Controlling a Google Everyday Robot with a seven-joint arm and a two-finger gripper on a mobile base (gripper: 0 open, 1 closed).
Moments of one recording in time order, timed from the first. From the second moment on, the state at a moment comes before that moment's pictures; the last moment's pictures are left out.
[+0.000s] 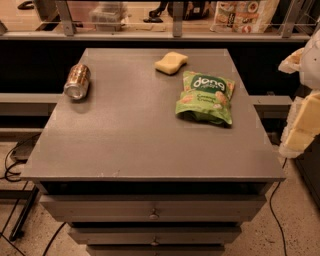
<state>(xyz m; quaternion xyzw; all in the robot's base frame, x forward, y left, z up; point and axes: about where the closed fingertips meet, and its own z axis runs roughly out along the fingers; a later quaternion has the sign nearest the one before) 0.438 -0.217 0.976 -0.60 0.78 -0.03 0.16</state>
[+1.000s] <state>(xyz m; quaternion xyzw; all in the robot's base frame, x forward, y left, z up) 0.448 -0.156 0.977 -0.62 0.75 0.08 0.22</state>
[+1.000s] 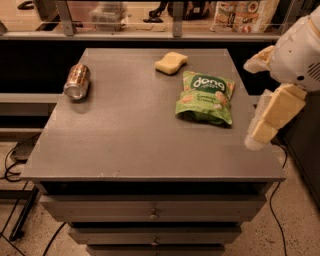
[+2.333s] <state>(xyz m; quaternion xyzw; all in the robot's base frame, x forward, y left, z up) 0.495 -0.084 0.972 -0.59 0.72 0.16 0.33</state>
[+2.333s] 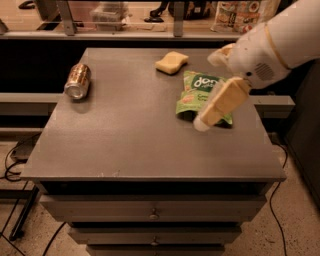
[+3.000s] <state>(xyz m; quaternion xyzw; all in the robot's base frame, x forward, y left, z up) 0.594 0.034 0.986 -0.58 0.65 0.22 0.44</state>
